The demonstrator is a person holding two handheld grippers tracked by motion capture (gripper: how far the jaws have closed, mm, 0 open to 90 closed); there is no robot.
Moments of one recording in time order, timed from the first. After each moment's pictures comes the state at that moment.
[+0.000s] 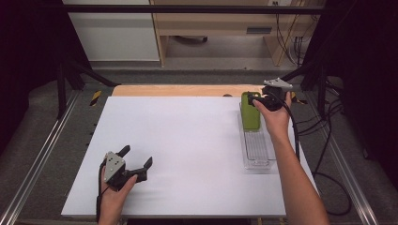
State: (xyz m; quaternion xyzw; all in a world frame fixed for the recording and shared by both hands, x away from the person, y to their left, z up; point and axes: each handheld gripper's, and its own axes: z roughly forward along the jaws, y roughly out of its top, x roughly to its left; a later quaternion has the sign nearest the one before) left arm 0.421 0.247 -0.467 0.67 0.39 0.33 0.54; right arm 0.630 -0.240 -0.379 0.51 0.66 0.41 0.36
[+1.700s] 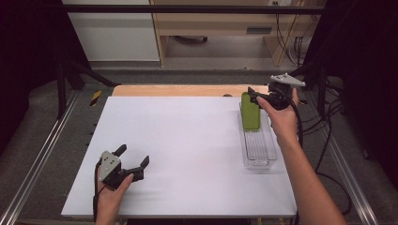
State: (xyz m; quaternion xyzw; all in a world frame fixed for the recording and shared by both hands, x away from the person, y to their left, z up) left arm 0.421 0.256 -0.463 0.66 0.40 0.33 0.55; right arm 0.590 -0.234 -0.331 0.50 0.65 0.46 0.34
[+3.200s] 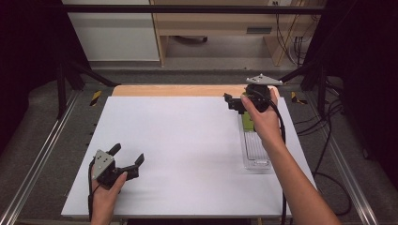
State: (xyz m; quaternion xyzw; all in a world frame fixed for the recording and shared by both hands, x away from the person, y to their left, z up) left arm 0.422 0.269 -0.460 0.65 0.42 0.33 0.55; right arm 0.573 -0.172 -0.319 0.45 0.70 0.48 0.28
